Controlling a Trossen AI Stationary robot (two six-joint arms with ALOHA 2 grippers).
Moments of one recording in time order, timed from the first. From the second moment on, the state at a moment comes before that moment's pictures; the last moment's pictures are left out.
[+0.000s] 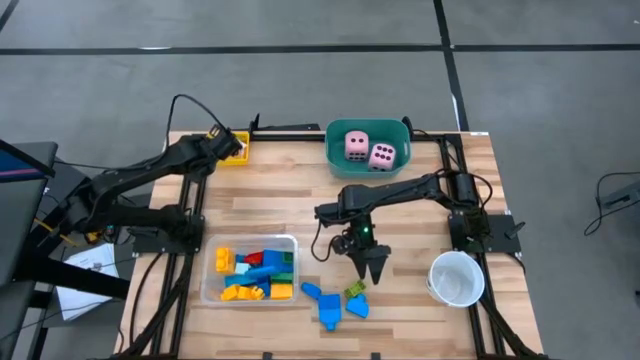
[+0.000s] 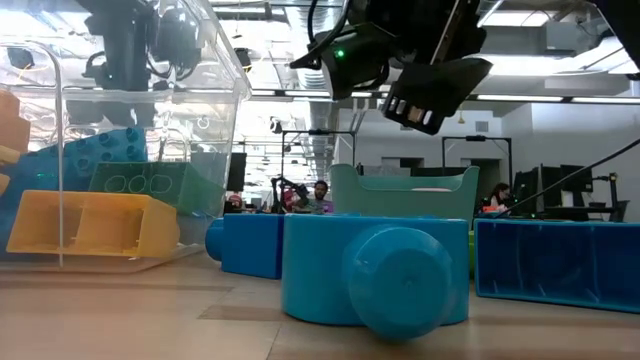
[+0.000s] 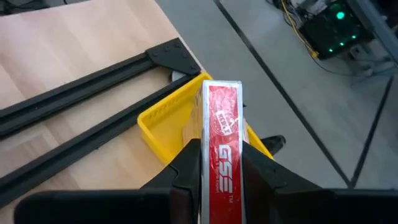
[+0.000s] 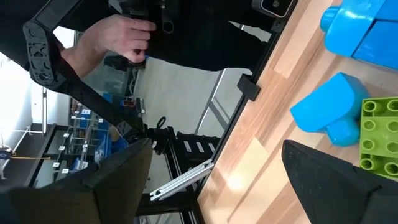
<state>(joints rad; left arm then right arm) 0.66 1.10 0.81 -0.91 -0.83 -1.79 0.02 2.07 1.61 -1.42 -1.18 -0.65</state>
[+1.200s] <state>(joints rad) 0.82 1.28 0.81 -0.72 -0.76 -1.69 -0.08 2.07 1.61 -1.46 -1.17 -0.74</state>
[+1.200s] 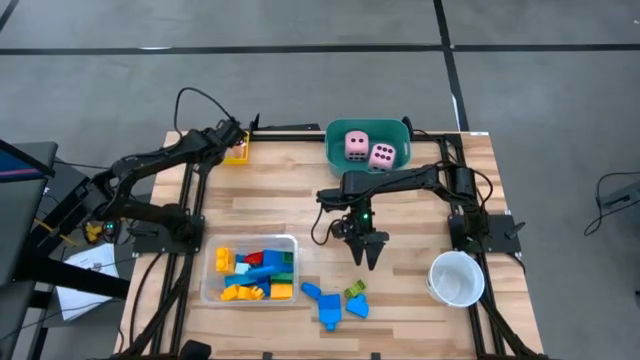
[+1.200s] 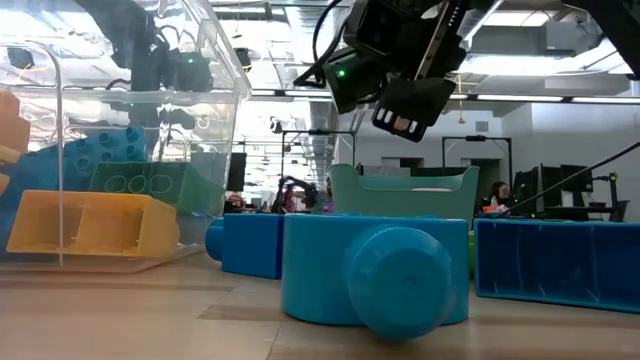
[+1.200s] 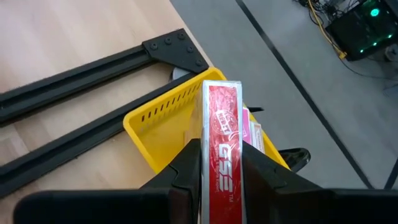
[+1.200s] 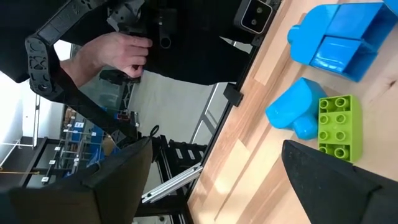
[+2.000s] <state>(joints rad) 0.82 1.34 0.78 -0.61 -0.73 -1.65 -0.08 2.07 1.61 -1.46 -1.18 -0.74</state>
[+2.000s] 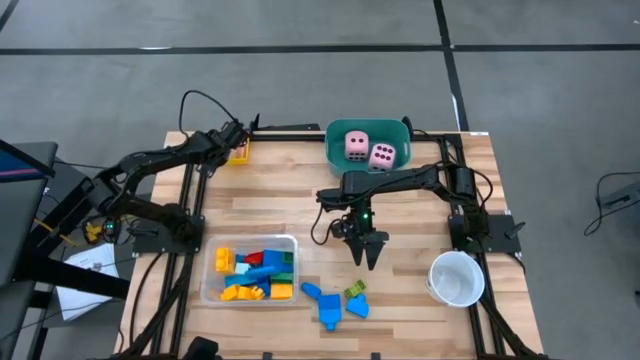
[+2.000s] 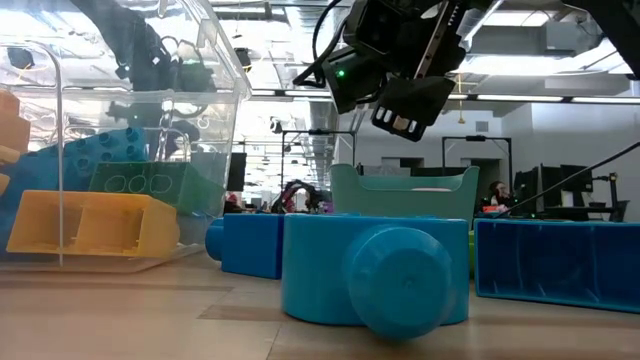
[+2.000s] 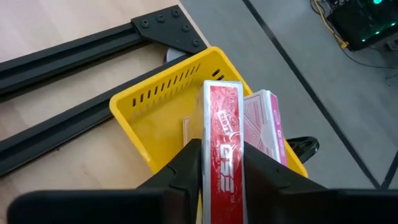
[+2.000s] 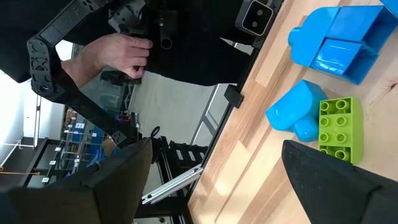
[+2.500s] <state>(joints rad) 0.82 1.33 0.78 -0.52 -0.74 -1.62 -0.08 2.07 1.61 -1.45 -1.18 -0.74</state>
